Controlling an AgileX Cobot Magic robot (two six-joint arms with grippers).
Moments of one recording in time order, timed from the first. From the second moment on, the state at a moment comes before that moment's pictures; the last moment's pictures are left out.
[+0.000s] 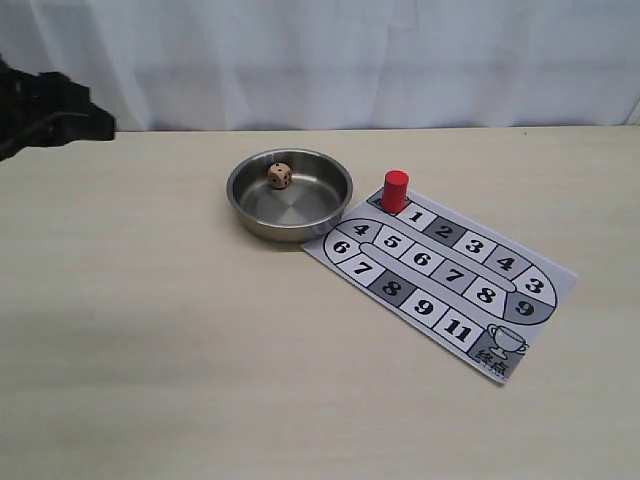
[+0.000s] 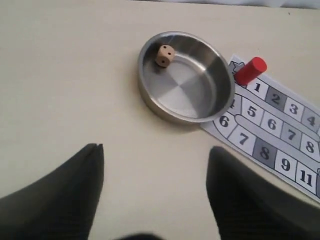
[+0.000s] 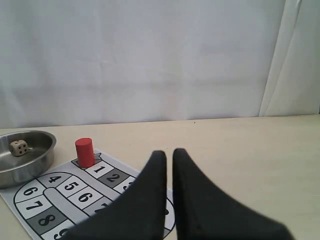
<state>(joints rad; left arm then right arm) -0.07 1.40 -1.00 -0.75 0.60 0.59 0.42 2.12 -1.47 -0.13 0.61 0.22</state>
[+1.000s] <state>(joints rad) -0.31 2.14 -1.61 -0.58 0.57 0.68 0.42 2.12 -1.47 -0.13 0.61 0.22</state>
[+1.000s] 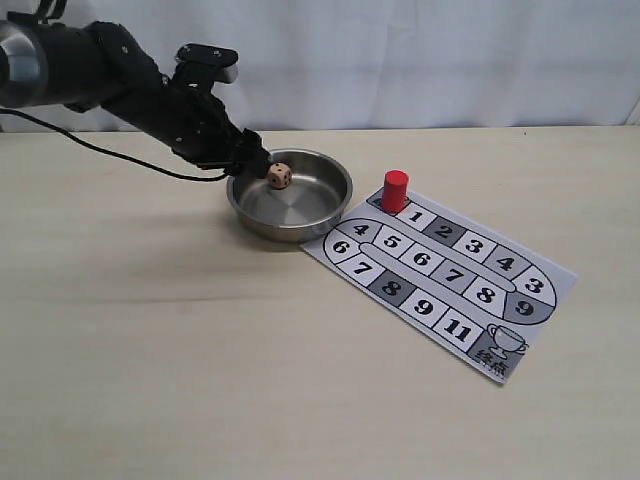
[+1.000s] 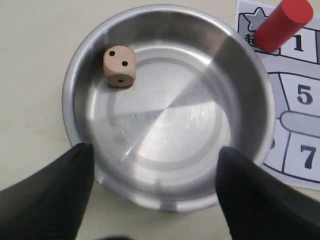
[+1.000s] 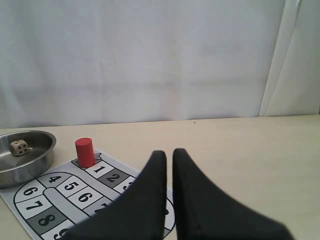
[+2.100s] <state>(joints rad) -0.34 2.45 -1.81 -0.88 0.33 0.92 0.42 2.12 -1.47 -0.13 0.61 0.22</state>
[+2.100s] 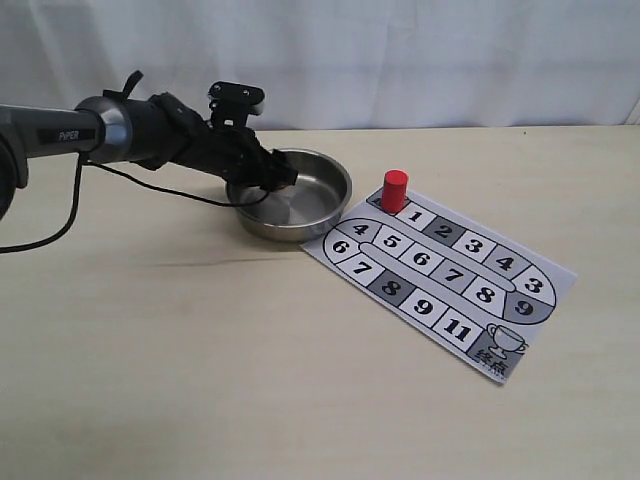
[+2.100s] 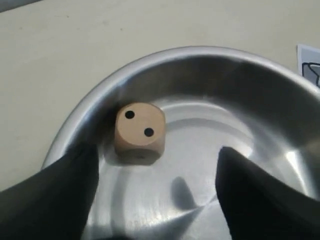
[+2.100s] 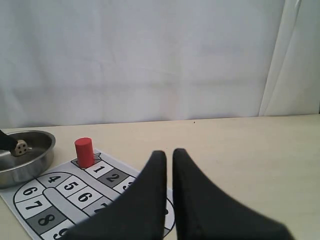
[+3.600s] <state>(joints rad) -0.37 2.50 -1.83 -1.03 0.13 0.99 0.42 2.12 -1.47 -0.13 0.61 0.22</state>
